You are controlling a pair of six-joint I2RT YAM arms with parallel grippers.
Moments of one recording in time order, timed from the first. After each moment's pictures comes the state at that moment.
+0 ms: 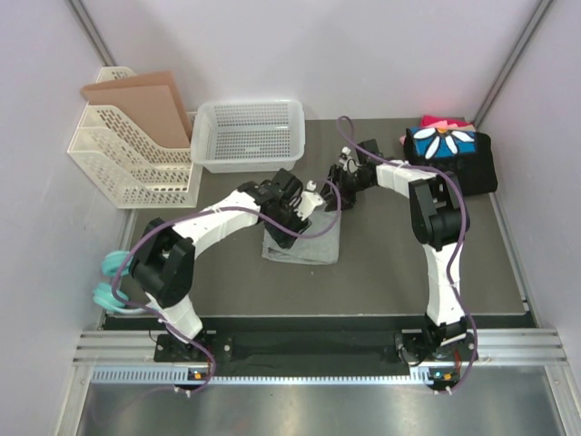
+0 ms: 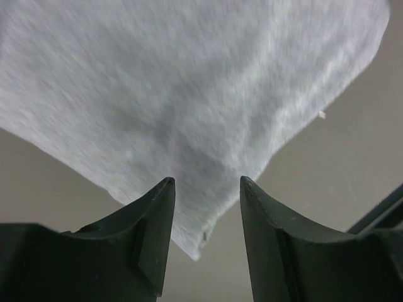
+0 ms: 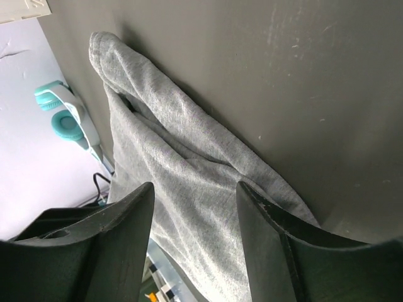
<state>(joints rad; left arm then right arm) -0.67 1.73 1.30 -0.73 0.16 0.27 0.30 2.22 1.58 -0.43 -0.78 0.57</state>
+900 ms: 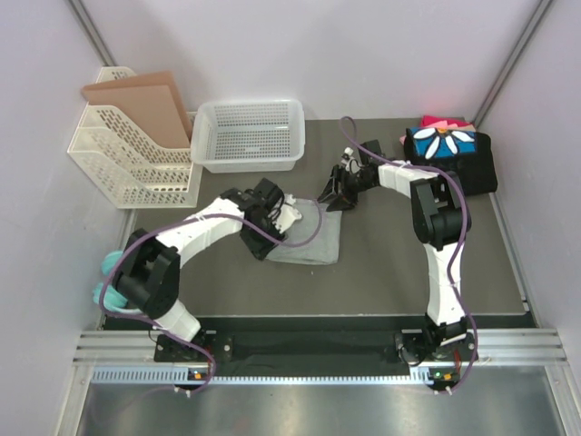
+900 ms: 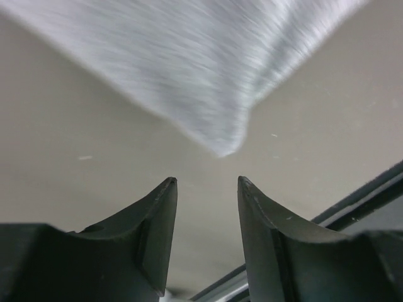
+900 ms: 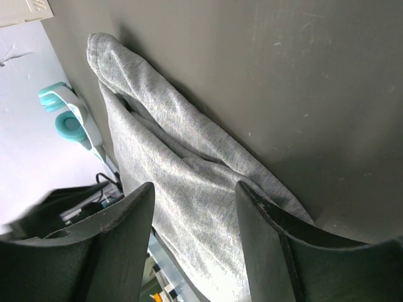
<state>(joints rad) -0.61 1.61 1.12 -0.87 0.08 0.34 0.29 2.22 1.56 -0.43 -0.79 0.57</state>
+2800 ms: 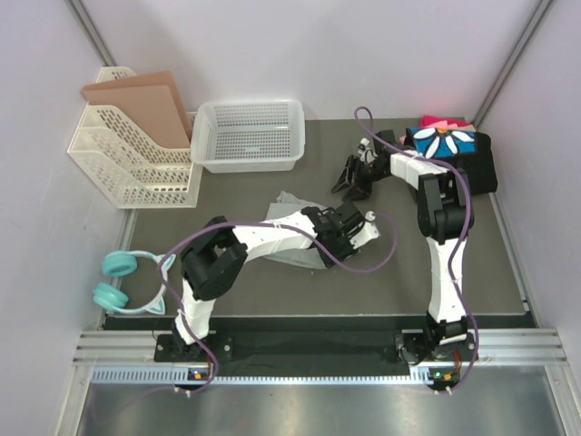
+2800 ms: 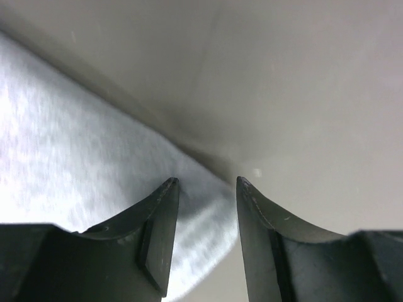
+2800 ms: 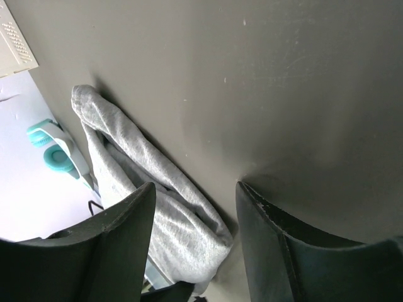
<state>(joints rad) -1.00 2.01 1.48 -0.61 0.01 0.20 0.20 2.29 1.72 -0.57 -0.72 0.50</state>
